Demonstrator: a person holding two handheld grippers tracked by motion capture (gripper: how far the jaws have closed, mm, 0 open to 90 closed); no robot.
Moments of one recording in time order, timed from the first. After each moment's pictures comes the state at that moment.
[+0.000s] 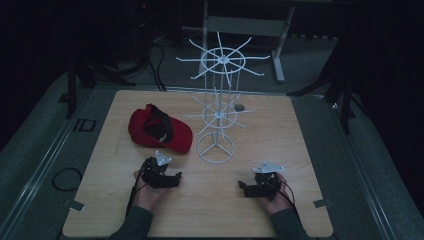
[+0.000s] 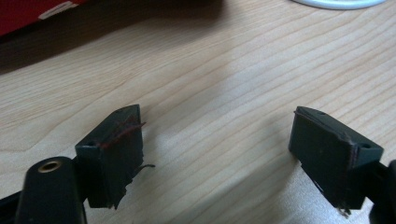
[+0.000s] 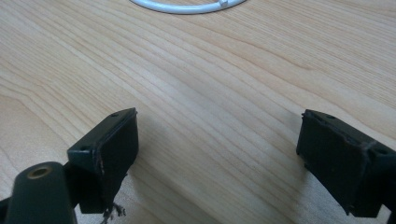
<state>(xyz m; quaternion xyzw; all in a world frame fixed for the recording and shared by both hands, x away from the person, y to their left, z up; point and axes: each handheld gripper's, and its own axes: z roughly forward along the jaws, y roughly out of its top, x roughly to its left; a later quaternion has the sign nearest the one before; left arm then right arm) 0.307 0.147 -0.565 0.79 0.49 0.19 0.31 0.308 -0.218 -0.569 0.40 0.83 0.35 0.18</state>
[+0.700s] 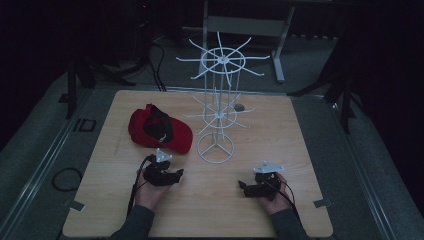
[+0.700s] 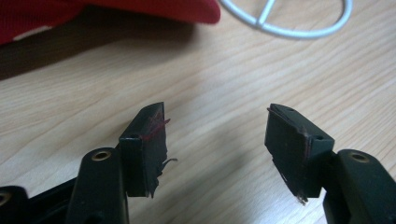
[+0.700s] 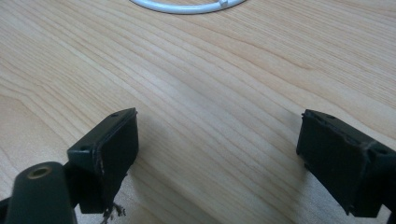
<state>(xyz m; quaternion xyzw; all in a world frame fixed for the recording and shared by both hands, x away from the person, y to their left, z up) 0.310 0.143 -0.551 0.78 0.50 0.15 0.35 0.308 -0.218 -0.569 0.40 0.83 0.35 0.17</state>
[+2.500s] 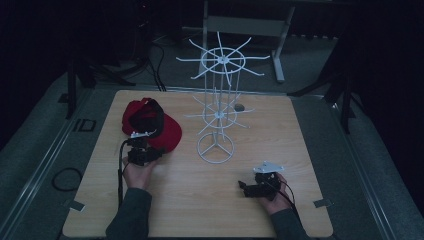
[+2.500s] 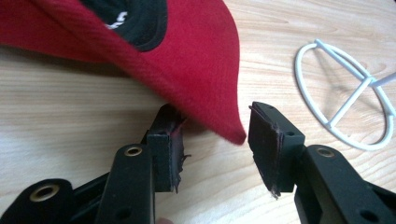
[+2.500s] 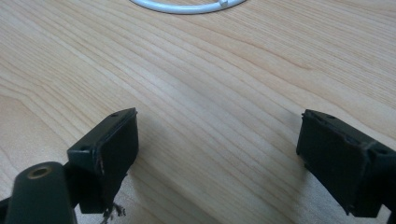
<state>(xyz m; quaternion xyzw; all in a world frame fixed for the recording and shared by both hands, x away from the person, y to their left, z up) 0.358 0.200 -0.537 0.67 0.62 0.11 0.39 0.308 -0.218 -0.569 0.40 0.83 0.35 0.17</state>
